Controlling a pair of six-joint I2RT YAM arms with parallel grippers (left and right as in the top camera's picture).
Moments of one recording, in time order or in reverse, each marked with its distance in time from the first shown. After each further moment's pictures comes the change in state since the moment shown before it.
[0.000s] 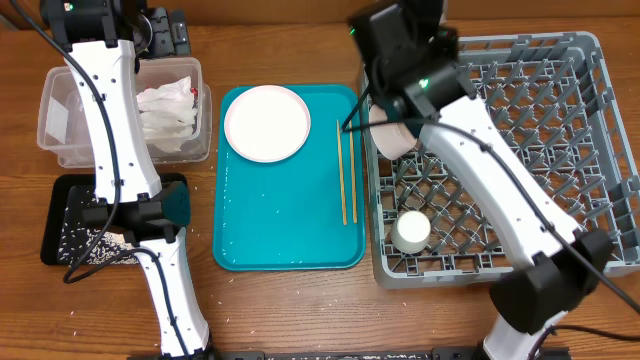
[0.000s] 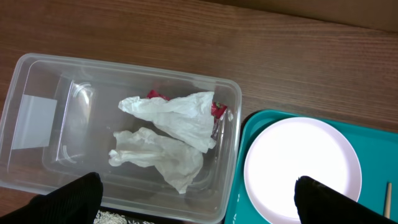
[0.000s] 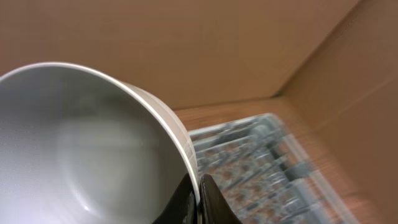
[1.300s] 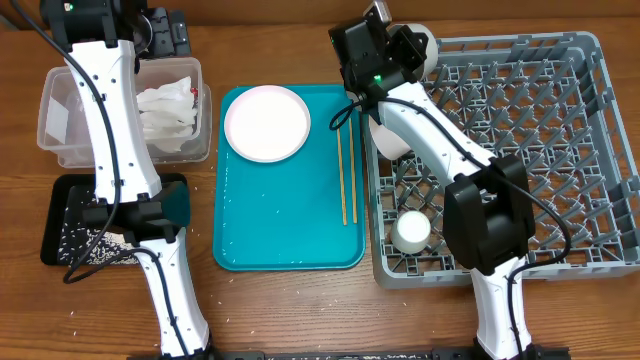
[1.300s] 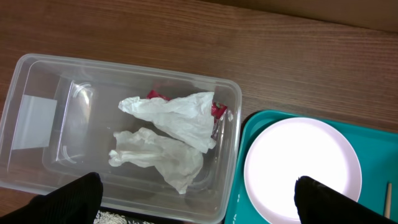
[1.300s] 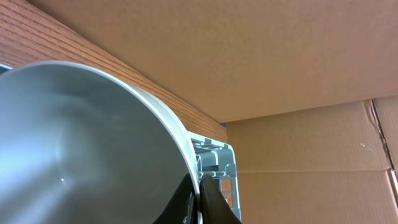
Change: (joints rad) left arm 0.000 0.000 0.000 0.000 0.000 0.000; right arm -0.037 0.352 -0.003 0.333 0.138 -0.745
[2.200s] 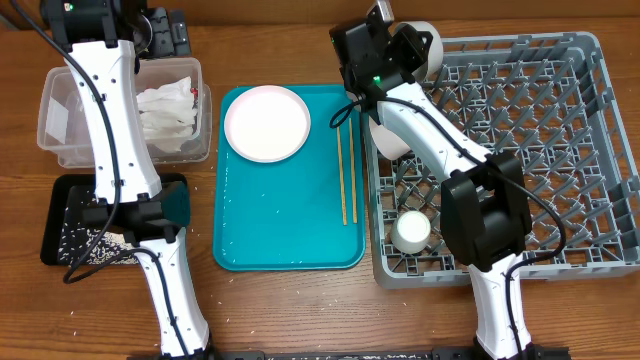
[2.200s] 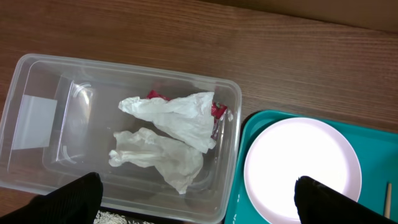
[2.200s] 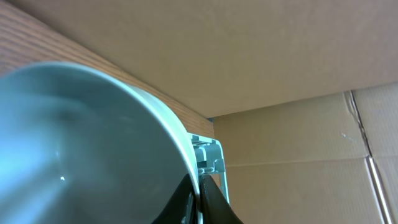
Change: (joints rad) left arm 0.000 0.000 0.001 0.000 0.000 0.000; right arm -0.003 0.025 -0.001 0.065 0.081 -0.030
